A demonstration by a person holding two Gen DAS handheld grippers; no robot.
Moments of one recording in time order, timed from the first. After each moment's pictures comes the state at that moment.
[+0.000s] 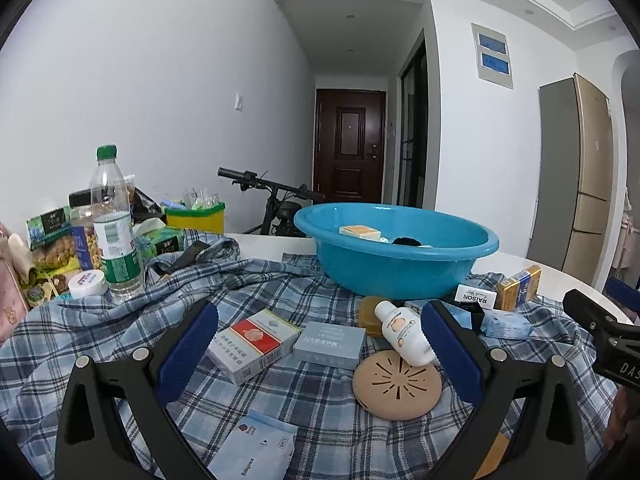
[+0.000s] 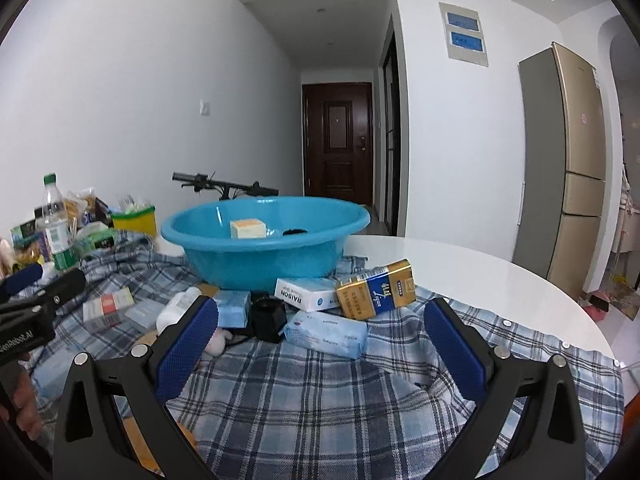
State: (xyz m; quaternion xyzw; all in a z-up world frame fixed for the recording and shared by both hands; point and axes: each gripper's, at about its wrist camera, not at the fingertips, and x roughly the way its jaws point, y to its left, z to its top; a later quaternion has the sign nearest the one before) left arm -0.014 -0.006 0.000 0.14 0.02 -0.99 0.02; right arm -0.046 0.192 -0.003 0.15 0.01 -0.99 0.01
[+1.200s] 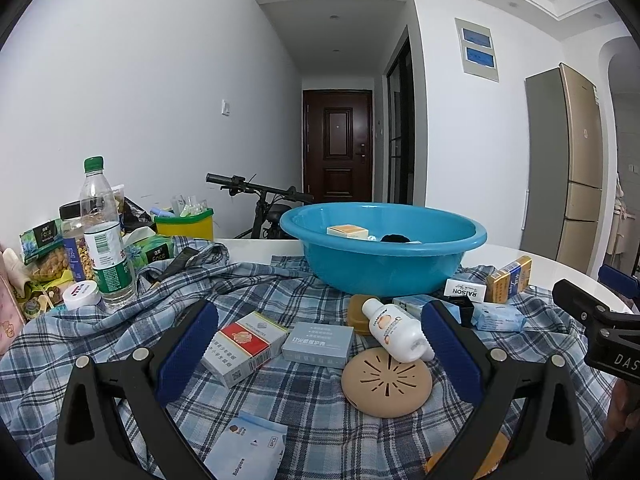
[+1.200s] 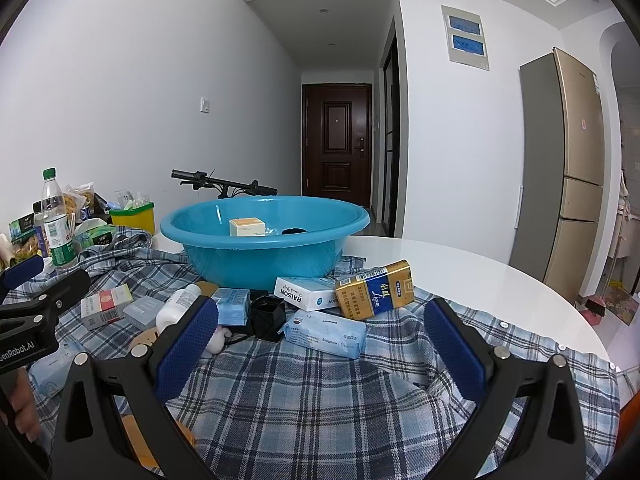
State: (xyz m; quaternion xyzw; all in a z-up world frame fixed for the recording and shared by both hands) left arm -0.012 0.004 -0.003 0.14 0.00 -0.99 0.00; right arm -0.045 0.190 -0.003 0.15 0.01 -0.99 0.00
